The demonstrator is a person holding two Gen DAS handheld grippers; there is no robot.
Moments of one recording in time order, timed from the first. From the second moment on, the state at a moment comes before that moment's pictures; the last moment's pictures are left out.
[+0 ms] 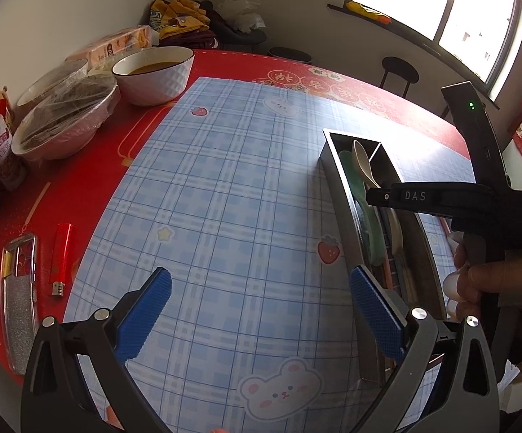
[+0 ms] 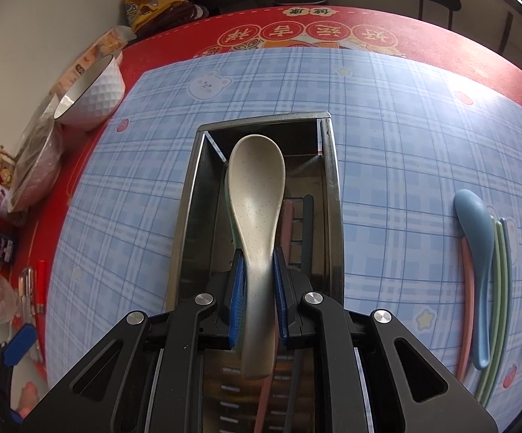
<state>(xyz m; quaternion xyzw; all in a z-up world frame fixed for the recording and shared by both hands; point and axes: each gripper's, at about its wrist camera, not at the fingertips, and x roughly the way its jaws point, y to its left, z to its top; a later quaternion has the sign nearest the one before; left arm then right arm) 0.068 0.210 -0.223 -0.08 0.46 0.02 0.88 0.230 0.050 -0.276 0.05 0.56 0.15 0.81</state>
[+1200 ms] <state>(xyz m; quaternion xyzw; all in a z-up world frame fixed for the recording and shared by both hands) 0.080 0.146 -0.142 -0.07 0.39 0.00 0.92 0.152 -0.095 -0.156 0.10 0.41 0.15 0.90</state>
